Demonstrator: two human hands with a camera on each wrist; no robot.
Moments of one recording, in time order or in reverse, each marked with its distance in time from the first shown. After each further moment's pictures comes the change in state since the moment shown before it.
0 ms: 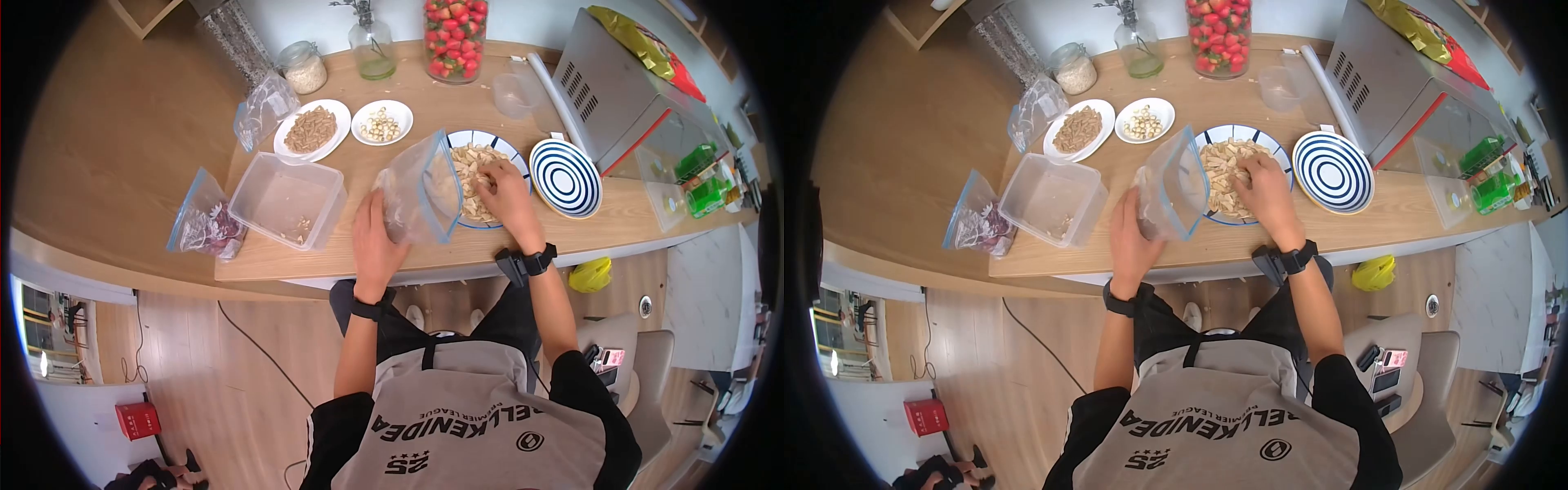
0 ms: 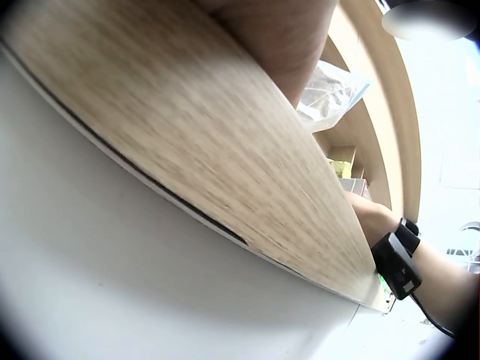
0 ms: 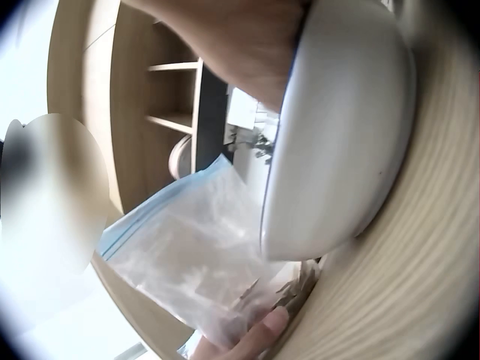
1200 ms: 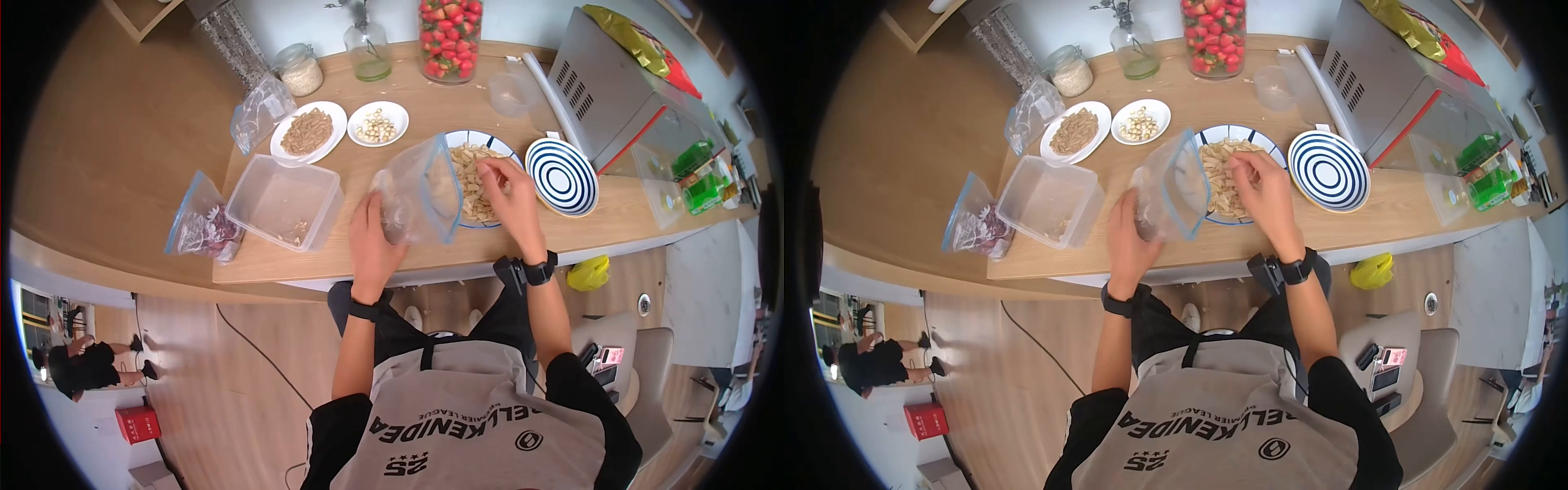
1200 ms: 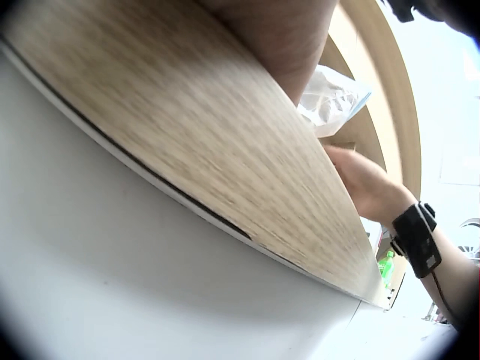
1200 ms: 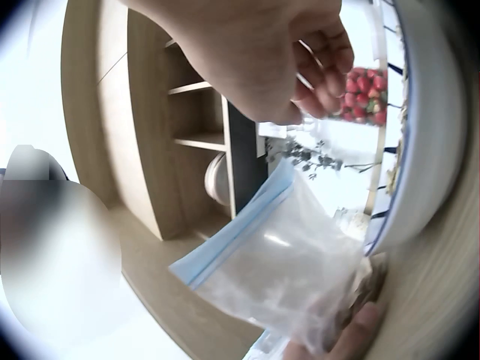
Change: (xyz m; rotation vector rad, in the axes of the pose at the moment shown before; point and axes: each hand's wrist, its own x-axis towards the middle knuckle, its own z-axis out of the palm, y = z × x) left_hand 0.001 0.002 -0.002 -0.006 -0.043 -0.021; right_hand 0.003 -0.043 -0.030 0.322 0.096 0.066
